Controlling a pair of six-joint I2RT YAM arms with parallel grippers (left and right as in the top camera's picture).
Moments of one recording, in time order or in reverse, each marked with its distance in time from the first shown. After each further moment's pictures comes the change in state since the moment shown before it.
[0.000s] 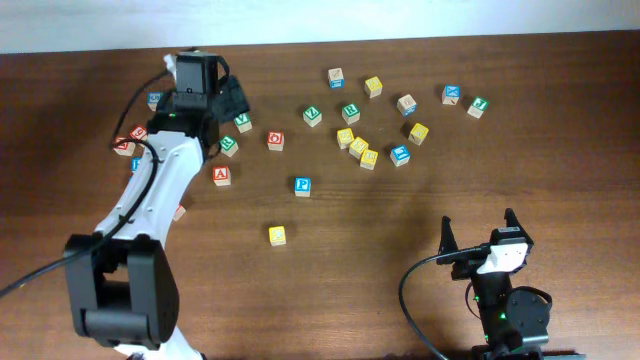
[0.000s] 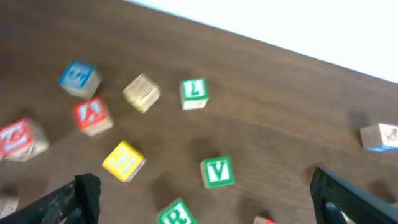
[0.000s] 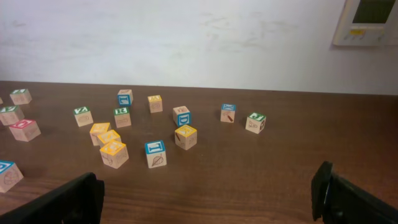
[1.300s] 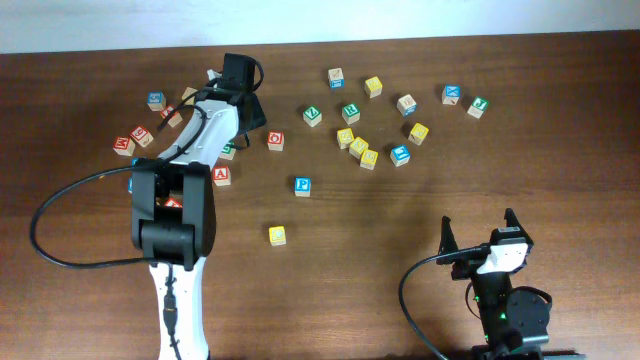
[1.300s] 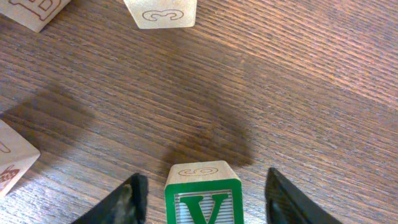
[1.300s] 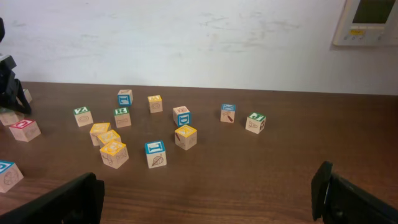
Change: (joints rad) left arm -0.046 0.494 0.376 -0.230 0.013 -0.137; right arm 0.000 0.000 0.000 0.000 0.000 0.000
